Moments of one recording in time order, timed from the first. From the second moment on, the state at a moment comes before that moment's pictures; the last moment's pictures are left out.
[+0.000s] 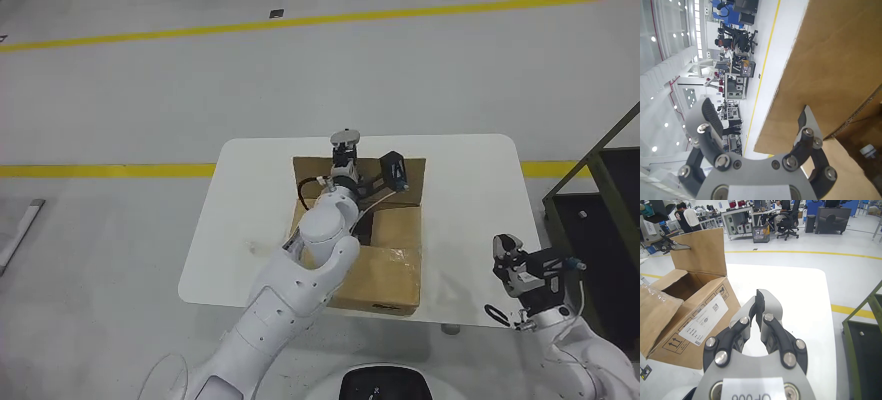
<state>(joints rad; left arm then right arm) 0.63 -1.48 -0.79 -1.31 2.35 -0.29 -0.54 -1.75 -1.21 1.60 -1.82 -1.10 -0.18 -0.15</state>
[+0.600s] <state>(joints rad) 0.58 -1.55 -0.77 -1.10 2.28 -0.27 -0.62 -1.76 -1.22 1.61 -1.81 -1.11 -0.19 -0.15</state>
